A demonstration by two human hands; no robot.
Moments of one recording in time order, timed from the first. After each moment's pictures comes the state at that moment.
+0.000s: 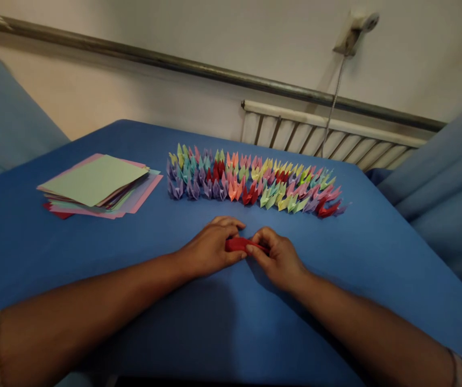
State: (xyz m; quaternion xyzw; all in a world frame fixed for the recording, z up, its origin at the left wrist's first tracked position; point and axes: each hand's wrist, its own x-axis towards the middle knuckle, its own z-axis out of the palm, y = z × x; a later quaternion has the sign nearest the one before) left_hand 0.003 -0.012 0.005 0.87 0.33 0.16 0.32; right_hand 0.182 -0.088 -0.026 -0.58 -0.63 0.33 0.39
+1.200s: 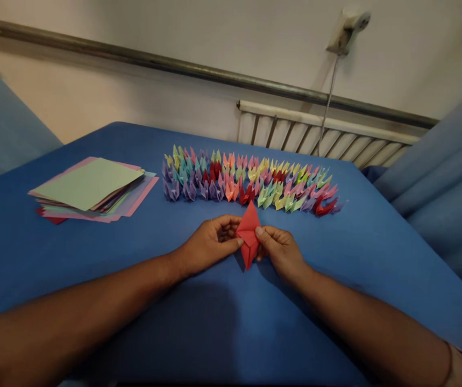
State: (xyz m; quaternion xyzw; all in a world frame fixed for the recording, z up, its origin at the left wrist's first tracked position) left_hand 0.011 -0.015 0.005 0.66 0.32 0.26 0.62; right_hand 0.179 -0.080 -0.019 -0.51 -0.45 0.51 0.52
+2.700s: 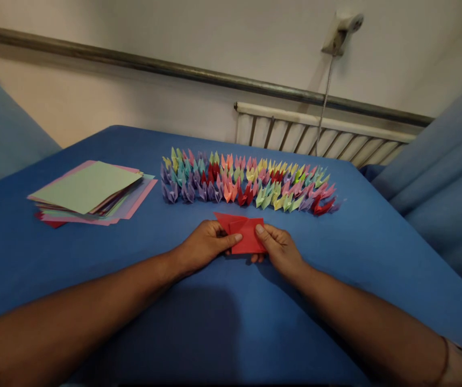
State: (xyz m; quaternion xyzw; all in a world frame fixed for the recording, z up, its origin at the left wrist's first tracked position) left_hand 0.010 -0.008 -0.001 0.64 0.34 0.21 0.65; right_hand 0.184 -0.078 -0.021 -0.52 -0.49 0.50 0.50
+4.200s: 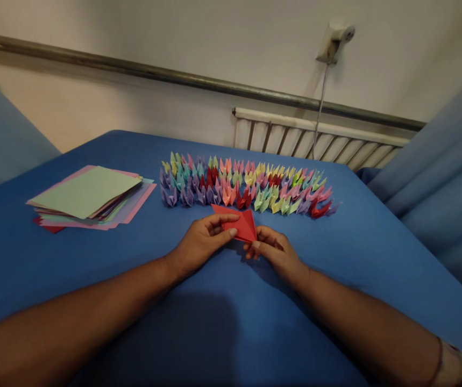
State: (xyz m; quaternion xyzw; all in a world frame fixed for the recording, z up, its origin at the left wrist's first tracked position) left_hand 0.009 -0.007 0.002 0.61 0.38 0.33 0.61; right_hand 0.190 -0.076 -0.025 -0.43 -0.50 0.55 0.52
